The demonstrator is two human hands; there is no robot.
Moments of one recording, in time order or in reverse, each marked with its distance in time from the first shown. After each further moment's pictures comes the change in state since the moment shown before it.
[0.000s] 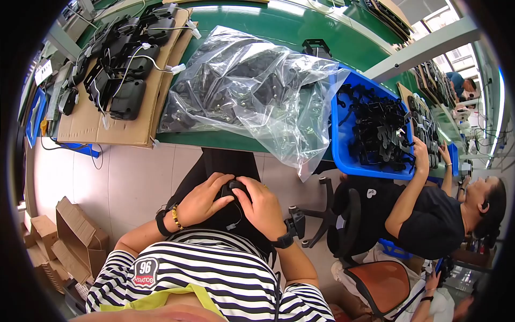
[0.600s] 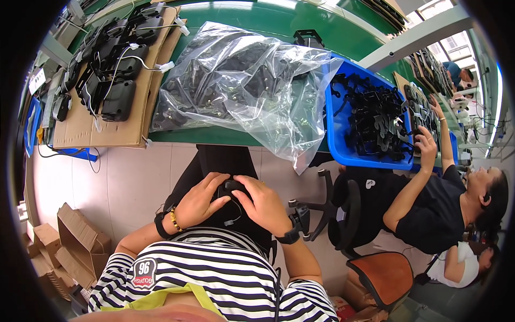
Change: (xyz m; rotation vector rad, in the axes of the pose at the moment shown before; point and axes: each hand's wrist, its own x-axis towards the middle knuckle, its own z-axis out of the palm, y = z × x) left_hand -0.004 0.003 0.004 0.053 0.052 0.061; right_hand -0.003 0.004 -0.005 0.013 0.008 -0.108
